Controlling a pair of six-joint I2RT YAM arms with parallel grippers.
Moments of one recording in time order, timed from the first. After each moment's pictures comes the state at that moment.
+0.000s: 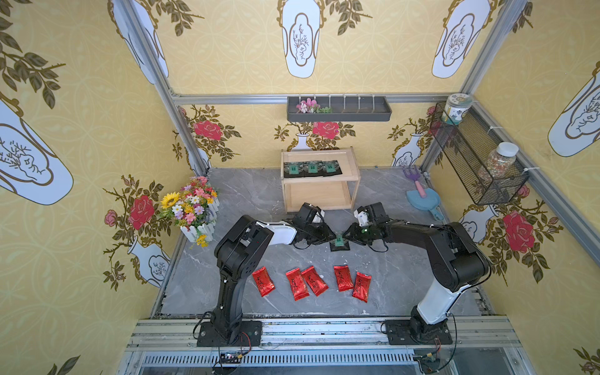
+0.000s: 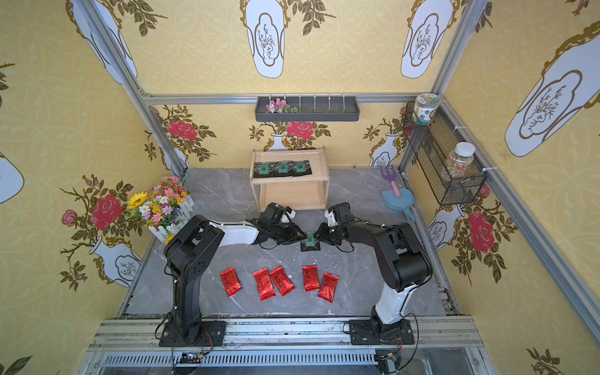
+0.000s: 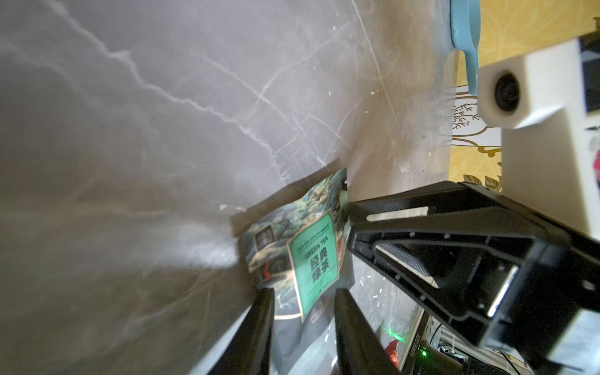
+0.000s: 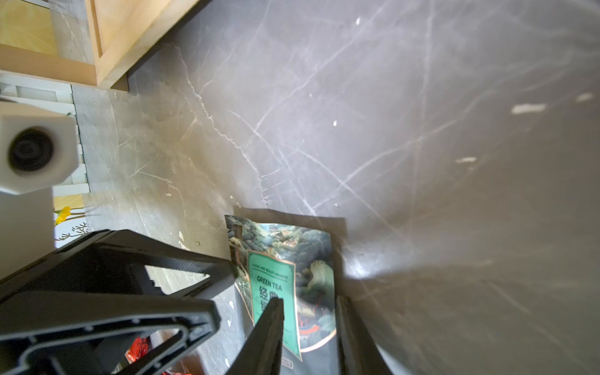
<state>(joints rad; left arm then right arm) -0.65 2.00 1.10 0.06 0.53 -0.80 0.30 1.76 0.86 -0.13 -0.47 0.52</state>
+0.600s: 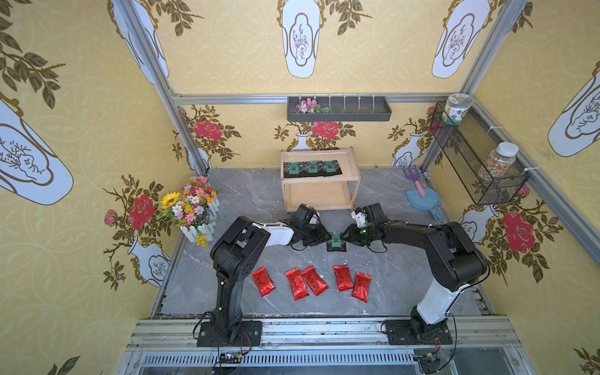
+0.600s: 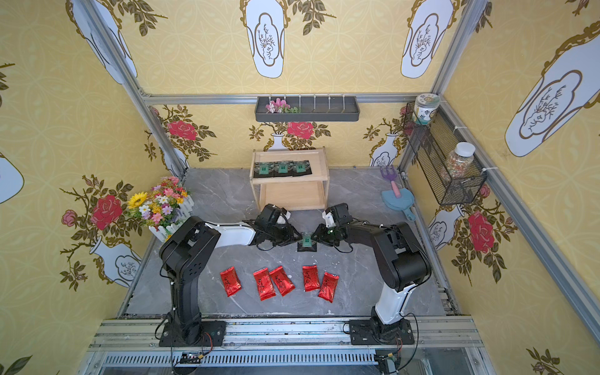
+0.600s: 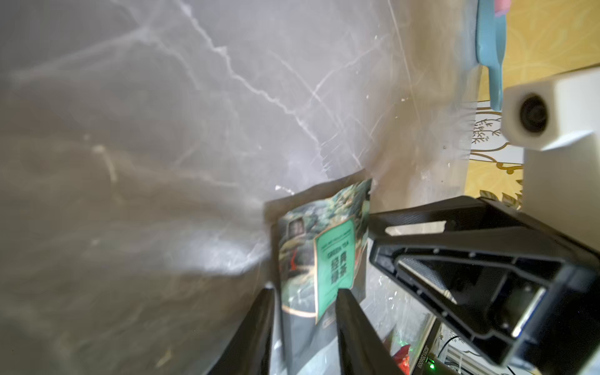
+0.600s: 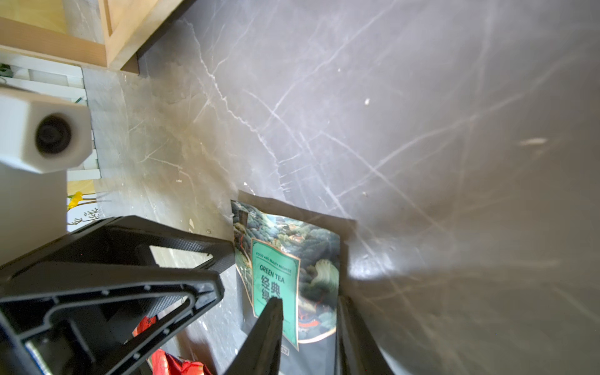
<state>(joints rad) -0.64 1.99 1.08 0.04 0.48 -0.81 0.31 1.77 0.86 -0.11 -0.52 0.52</state>
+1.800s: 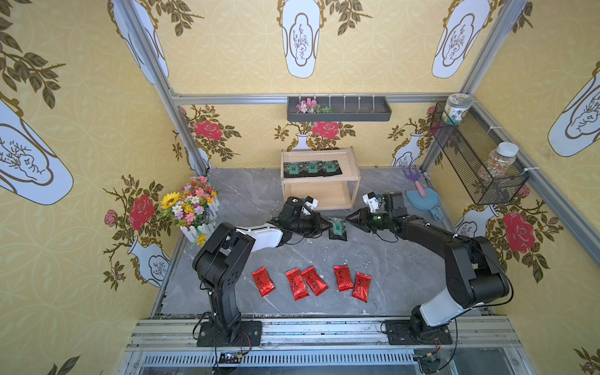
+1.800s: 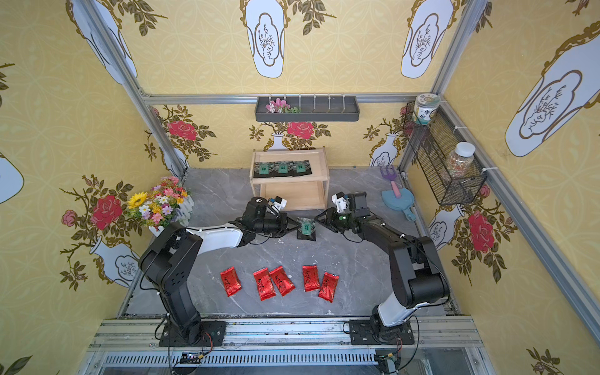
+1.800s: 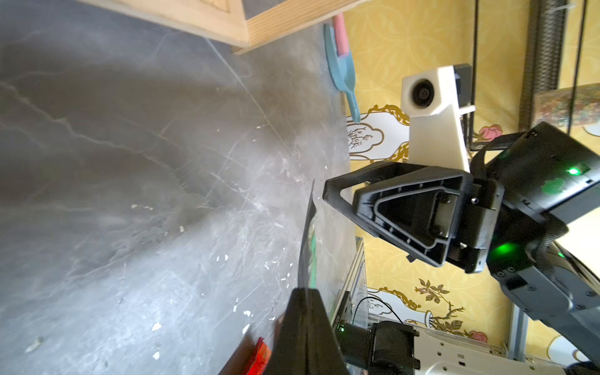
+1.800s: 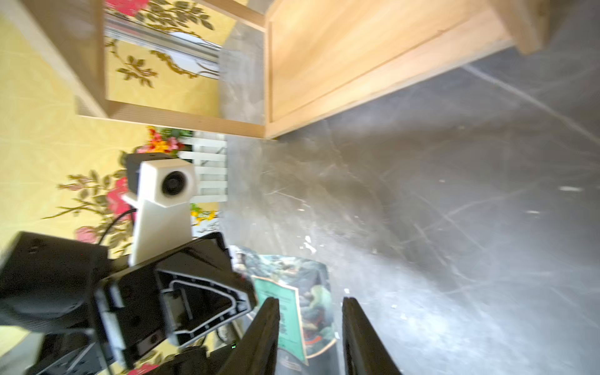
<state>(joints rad) -0.57 1.82 0.96 0.35 0.71 -0.97 0.17 1.59 0.88 -0.02 -0.80 0.69</state>
